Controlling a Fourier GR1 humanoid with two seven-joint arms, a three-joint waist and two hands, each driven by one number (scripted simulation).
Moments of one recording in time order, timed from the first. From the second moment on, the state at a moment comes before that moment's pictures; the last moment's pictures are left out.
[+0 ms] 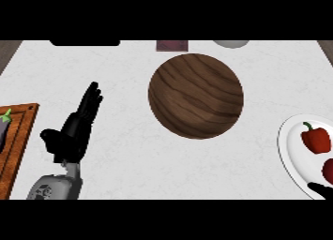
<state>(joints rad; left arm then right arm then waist) -0.13 0.07 -0.08 -1.56 -0.04 0.10 0.08 0.23 -0.22 -0.44 -1.58 0.27 -0.06 0.25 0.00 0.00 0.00</state>
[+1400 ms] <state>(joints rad) -0.17 0.05 -0.08 -1.52 -0.04 0.04 0.09 0.04 -0.03 0.19 -1.62 0.49 -0.01 0.01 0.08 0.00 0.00</state>
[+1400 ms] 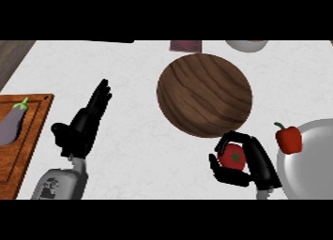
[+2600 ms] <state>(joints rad) -0.16 0.05 -0.06 -1.52 -0.06 0.06 0.08 -0.90 -0.01 0.79 -1.75 0.85 -0.35 1.06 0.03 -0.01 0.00</state>
